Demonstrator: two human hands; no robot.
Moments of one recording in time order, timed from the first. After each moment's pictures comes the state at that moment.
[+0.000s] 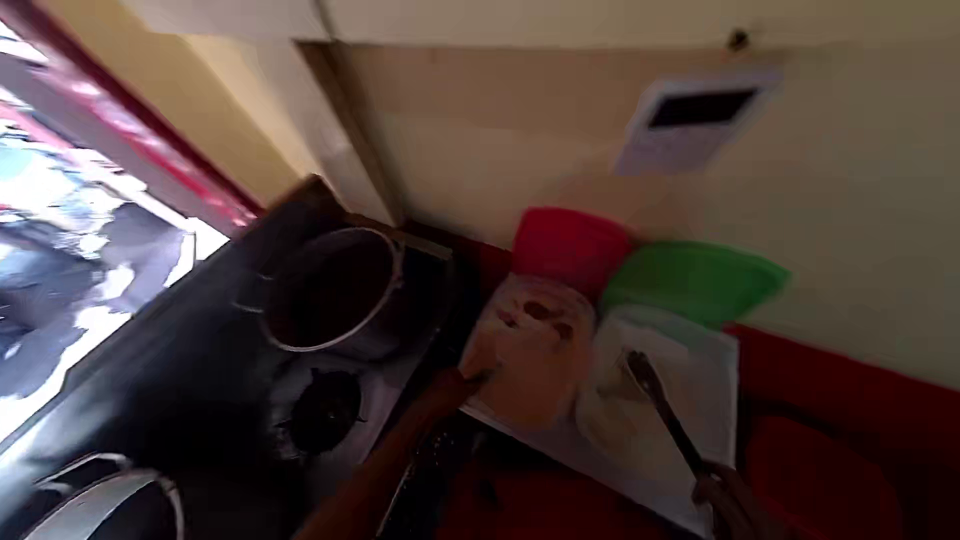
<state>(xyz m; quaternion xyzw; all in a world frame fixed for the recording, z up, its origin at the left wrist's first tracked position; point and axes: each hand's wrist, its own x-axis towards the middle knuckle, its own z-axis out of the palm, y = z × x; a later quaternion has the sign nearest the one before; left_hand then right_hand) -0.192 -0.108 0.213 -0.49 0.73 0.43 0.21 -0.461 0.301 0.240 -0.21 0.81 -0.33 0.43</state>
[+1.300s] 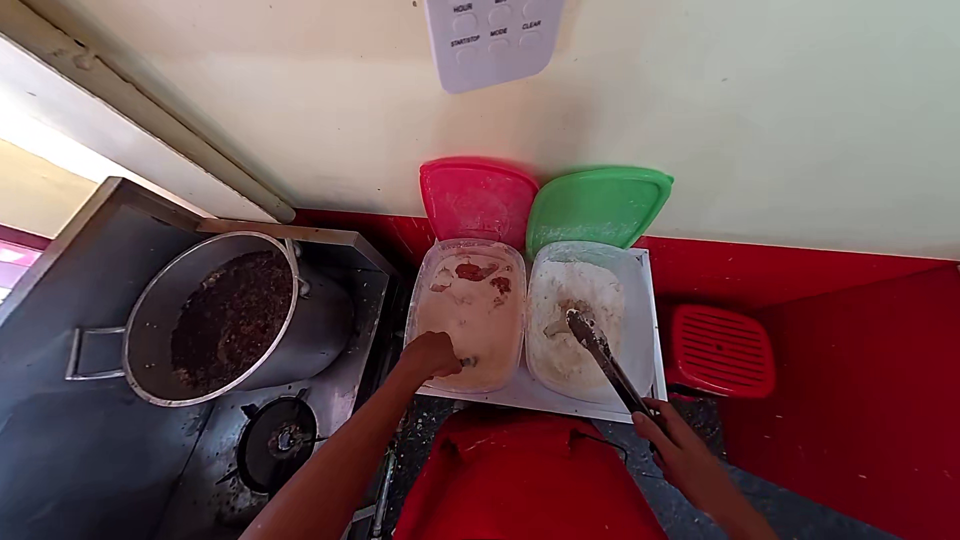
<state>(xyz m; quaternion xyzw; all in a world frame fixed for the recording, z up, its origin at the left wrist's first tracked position) -0.307 -0.085 0.247 -0.35 0.78 0.21 0.48 -0.416 0.333 0.206 -0.08 0.83 -0.37 0.40</state>
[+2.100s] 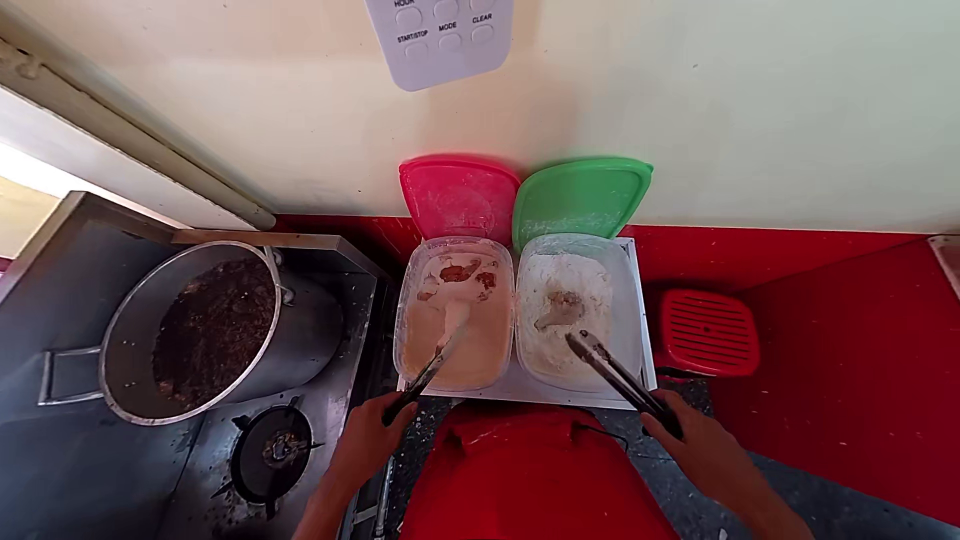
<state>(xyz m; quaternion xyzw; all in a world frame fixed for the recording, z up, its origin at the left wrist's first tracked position) -0.141 -0.073 0.218 -0.39 0.83 0.38 0.14 -0.432 0.348 0.238 -0.17 0.91 -0.14 0.35</state>
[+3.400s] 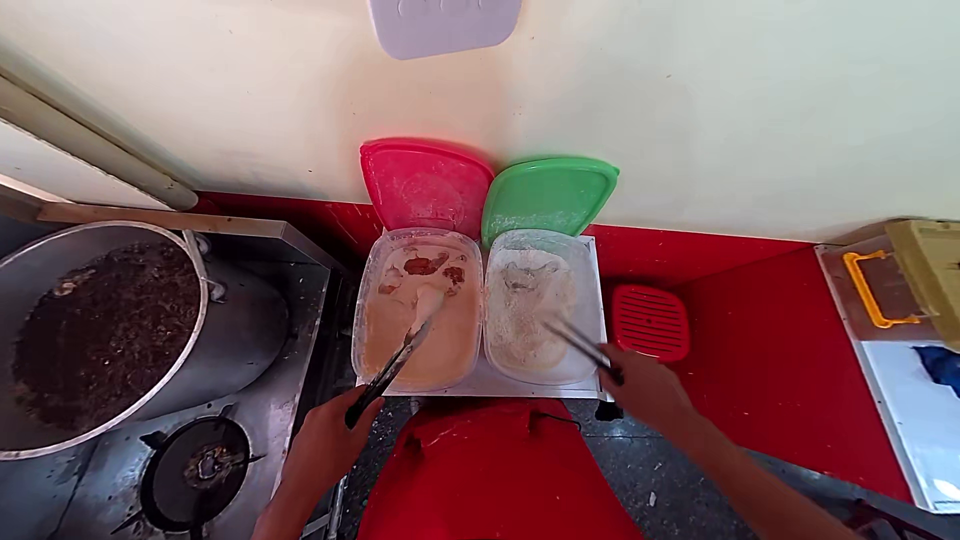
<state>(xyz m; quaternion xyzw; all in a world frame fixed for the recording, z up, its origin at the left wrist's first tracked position) -0.151 -0.073 0.215 -0.37 0.87 0.33 0.10 -0.485 0.296 0.245 -0.26 0.91 0.03 0.32</state>
